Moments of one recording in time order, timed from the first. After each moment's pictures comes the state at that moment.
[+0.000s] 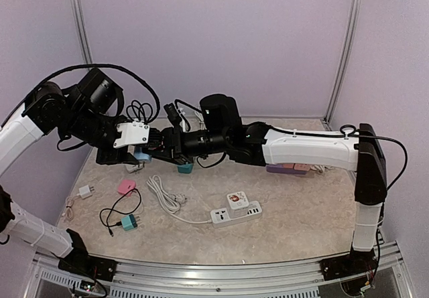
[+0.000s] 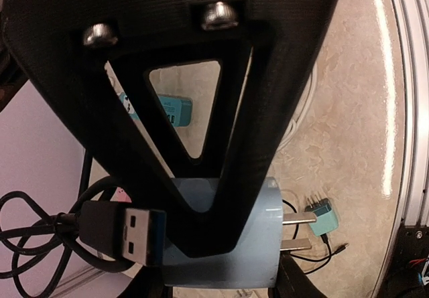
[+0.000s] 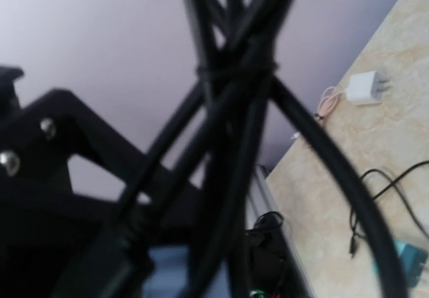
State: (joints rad) left arm -0.82 1.26 1.56 -1.27 -0.06 0.85; right arm 1.07 1.97 1.65 0.13 -0.53 0.91
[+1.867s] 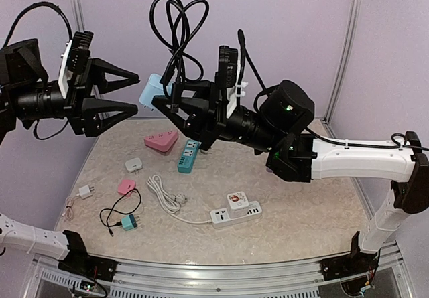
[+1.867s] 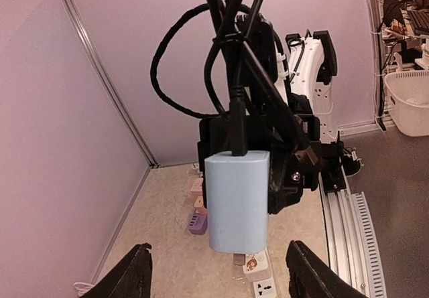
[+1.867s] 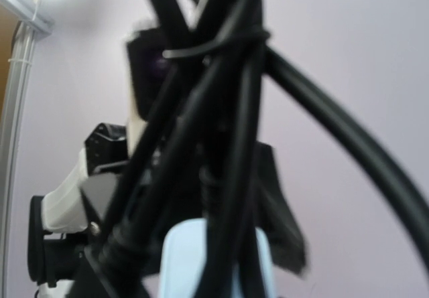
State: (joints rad) left arm -0.87 1.02 1.59 -0.68 0.46 0.39; right arm 1.21 1.63 1.39 0.78 -0.37 0.02
